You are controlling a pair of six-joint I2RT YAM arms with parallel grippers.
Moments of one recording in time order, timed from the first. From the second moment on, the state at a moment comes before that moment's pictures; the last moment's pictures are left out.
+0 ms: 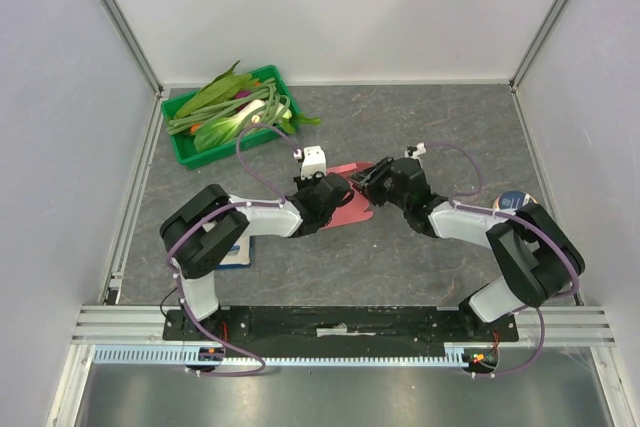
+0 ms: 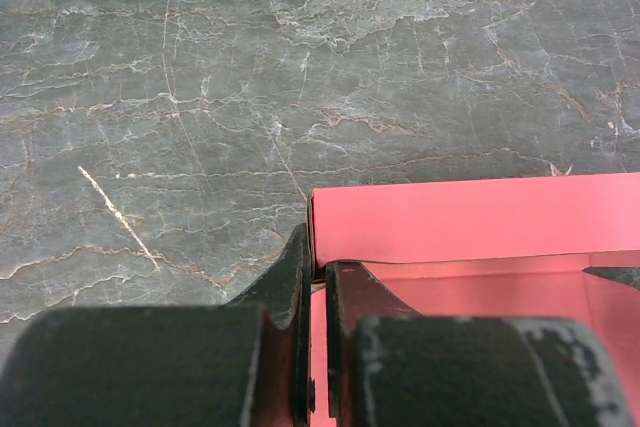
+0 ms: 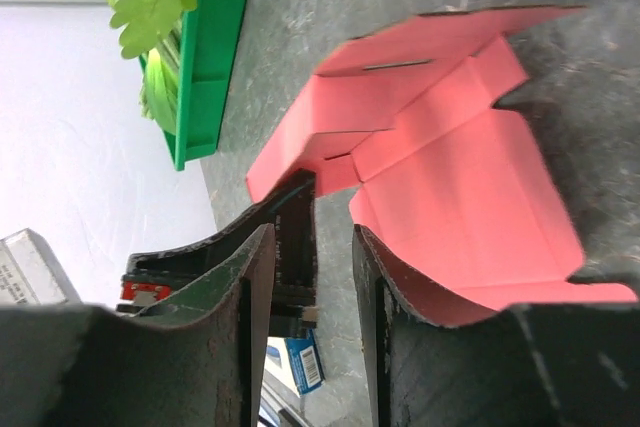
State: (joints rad) left arm -0.88 1.84 0.93 0.18 -0.91 -0.63; right arm 0.55 1.53 0.62 0.45 0.00 1.30
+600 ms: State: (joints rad) left arm -0.91 1.84 0.92 0.17 -0.94 -0.63; right arm 0.55 1.70 0.72 0.46 -0.10 1.33
